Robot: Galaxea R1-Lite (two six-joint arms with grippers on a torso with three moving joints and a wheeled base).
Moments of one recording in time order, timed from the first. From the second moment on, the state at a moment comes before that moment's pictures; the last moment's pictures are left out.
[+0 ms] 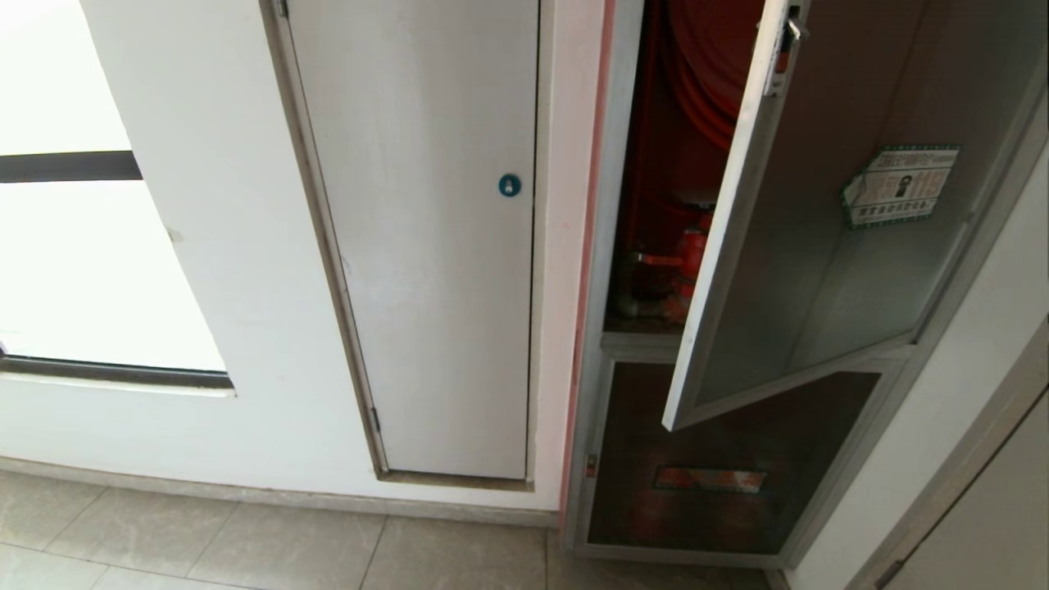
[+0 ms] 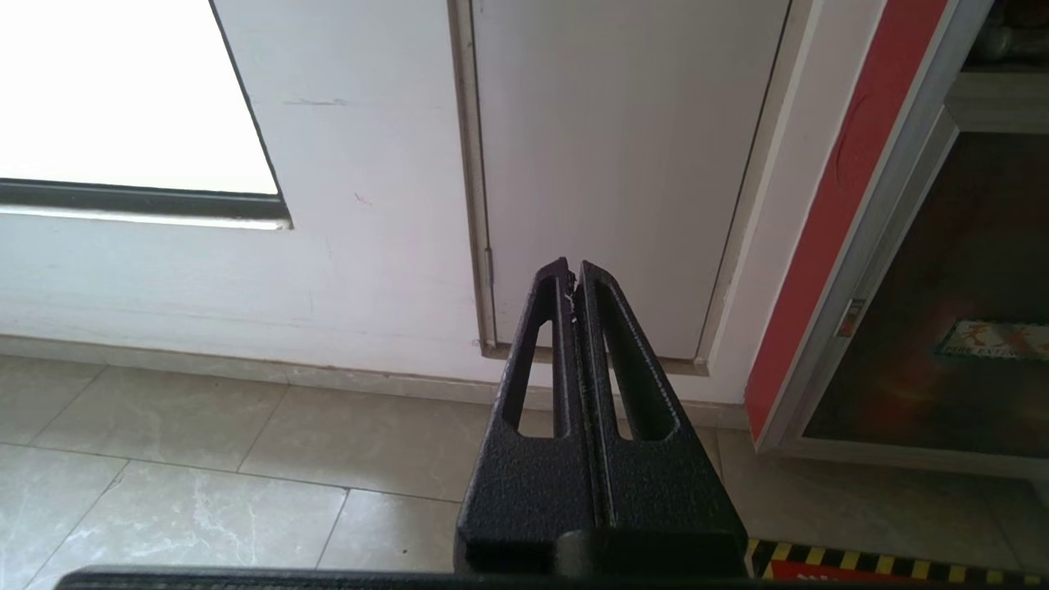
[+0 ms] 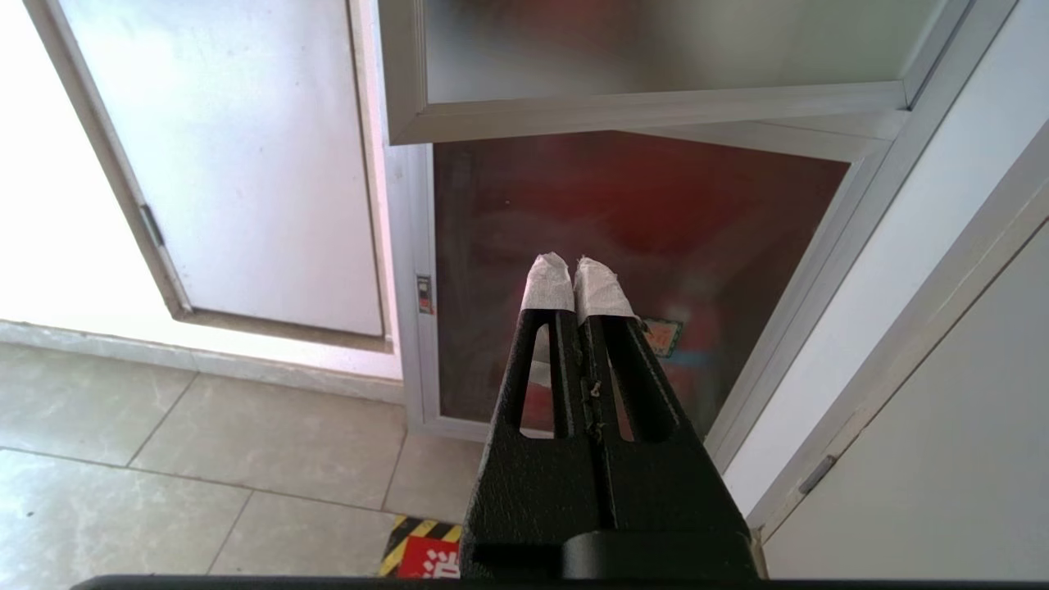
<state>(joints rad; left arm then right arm) 0.02 0.00 0.00 -0.02 0.01 0.00 -0.01 0.00 0.00 0.01 0.02 -0.07</state>
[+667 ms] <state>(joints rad) 0.02 0.00 0.00 -0.02 0.01 0.00 -0.01 0.02 -0.09 0.06 0.03 -0.03</state>
